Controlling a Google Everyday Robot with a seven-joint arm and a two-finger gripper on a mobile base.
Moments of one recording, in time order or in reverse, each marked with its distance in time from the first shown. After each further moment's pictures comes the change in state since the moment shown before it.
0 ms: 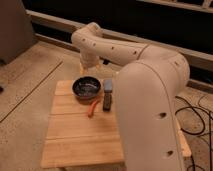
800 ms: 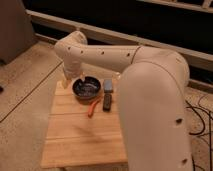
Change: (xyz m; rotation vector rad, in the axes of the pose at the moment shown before) arm 0.048 0.092 -0.012 -0.121 -0.015 -0.056
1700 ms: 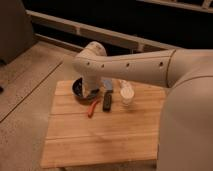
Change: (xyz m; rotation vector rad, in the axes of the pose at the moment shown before) arm 0.107 -0.092 -0.031 0.199 0.039 0.338
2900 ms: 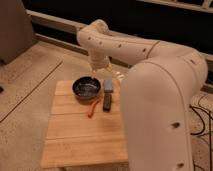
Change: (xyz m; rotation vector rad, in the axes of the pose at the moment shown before) arm -0.109 -0.007 0.003 0.070 0.056 0.002
